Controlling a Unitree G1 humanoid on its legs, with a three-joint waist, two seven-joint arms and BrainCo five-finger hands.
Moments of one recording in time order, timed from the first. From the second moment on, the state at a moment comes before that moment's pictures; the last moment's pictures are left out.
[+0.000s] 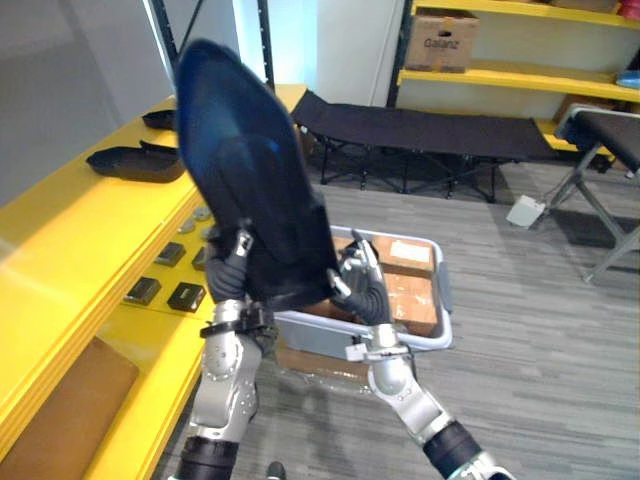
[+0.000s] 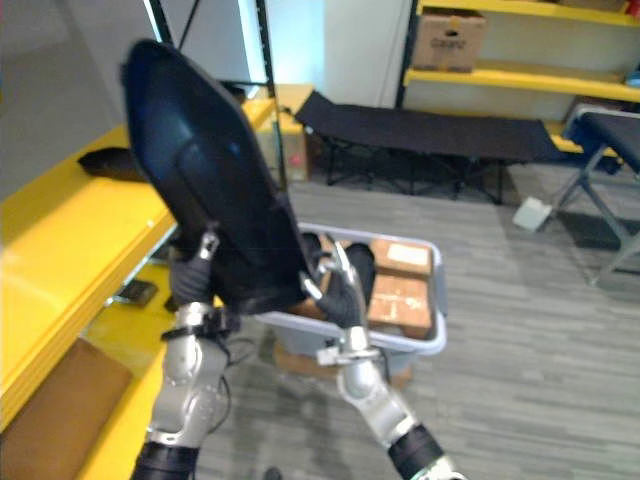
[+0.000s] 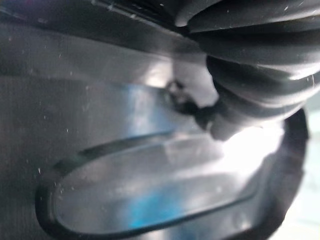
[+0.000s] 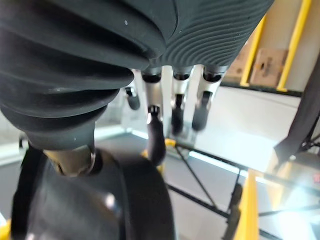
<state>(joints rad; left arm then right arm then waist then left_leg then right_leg) -0.05 0.04 -0.06 -0.19 -0.10 -0.30 0.39 -0.16 -0.09 0.44 0.19 -0.28 -0.48 -0.57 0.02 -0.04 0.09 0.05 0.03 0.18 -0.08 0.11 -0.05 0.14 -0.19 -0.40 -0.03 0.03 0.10</state>
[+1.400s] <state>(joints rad) 0.40 -0.05 0.44 -0.50 0.06 -0.46 0.44 -0.04 -0.08 0.19 0.17 0.41 -0.38 0.15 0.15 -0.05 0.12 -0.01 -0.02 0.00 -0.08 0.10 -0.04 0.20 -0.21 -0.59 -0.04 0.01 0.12</state>
